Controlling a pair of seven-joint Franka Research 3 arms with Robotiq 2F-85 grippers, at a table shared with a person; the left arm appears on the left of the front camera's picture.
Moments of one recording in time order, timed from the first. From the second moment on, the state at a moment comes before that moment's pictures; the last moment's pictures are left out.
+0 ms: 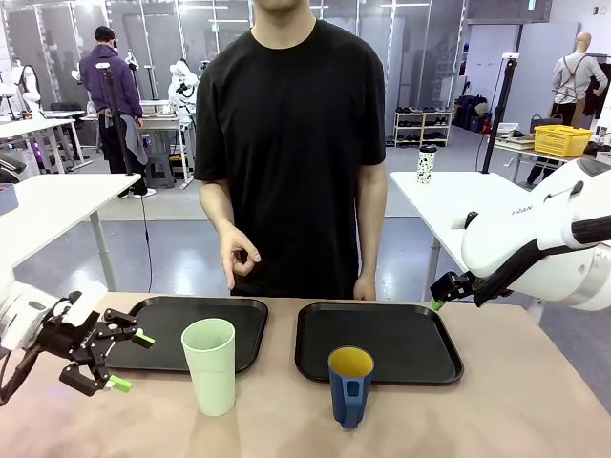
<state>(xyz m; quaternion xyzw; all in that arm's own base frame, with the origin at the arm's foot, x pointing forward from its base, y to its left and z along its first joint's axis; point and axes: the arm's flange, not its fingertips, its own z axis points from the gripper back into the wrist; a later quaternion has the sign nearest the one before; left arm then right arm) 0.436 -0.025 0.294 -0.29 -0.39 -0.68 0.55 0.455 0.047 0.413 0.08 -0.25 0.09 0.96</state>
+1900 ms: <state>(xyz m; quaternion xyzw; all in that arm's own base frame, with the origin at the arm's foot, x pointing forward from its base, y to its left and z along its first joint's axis) 0.478 -0.063 0.248 -0.47 -0.45 -0.56 0.51 0.455 0.047 0.413 0.08 -0.25 0.09 0.96</state>
